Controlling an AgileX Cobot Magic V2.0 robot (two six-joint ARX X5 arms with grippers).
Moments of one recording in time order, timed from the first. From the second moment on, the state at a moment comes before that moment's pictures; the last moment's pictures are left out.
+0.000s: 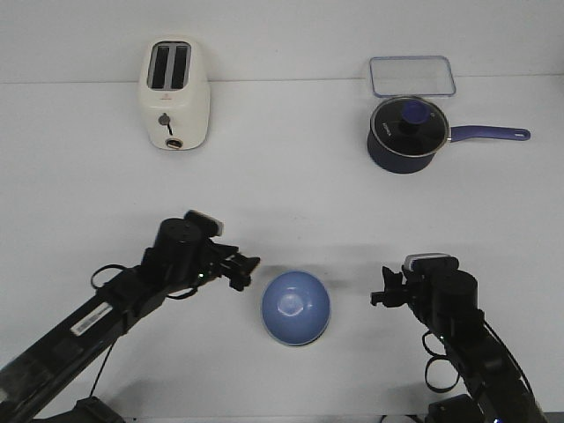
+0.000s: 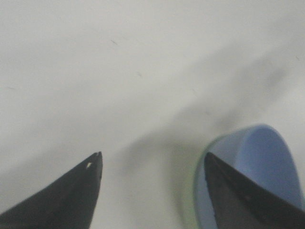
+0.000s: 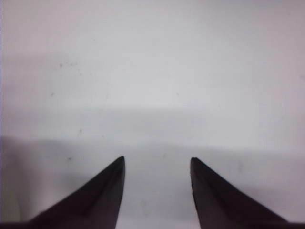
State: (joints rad) left arm -0.55 1.23 0.93 -0.20 0.24 -0.24; right arm 0.23 0.73 0.50 -0.36 -0.10 0.27
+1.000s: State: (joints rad) left arm -0.18 0.33 0.39 0.13 -0.19 -0.08; right arm 0.23 0.20 0.29 -0.12 0.11 0.20
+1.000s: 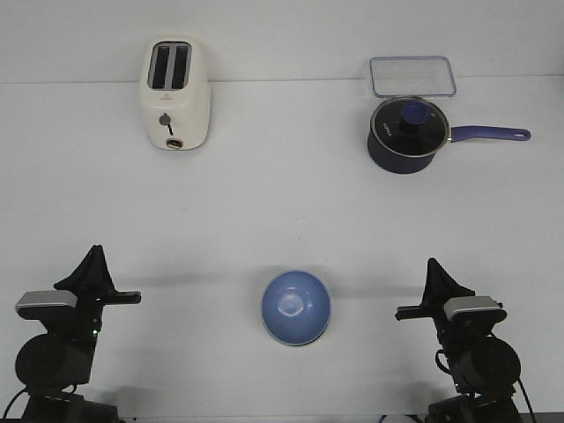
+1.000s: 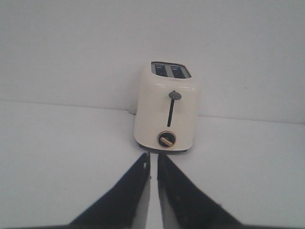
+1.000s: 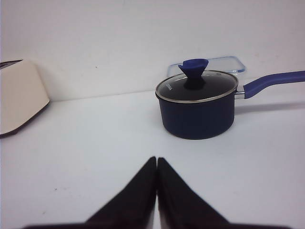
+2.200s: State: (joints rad) left arm 0.01 0.01 0.03 0.15 0.08 -0.06; right arm 0.23 0.20 0.29 -0.12 0.11 0.20
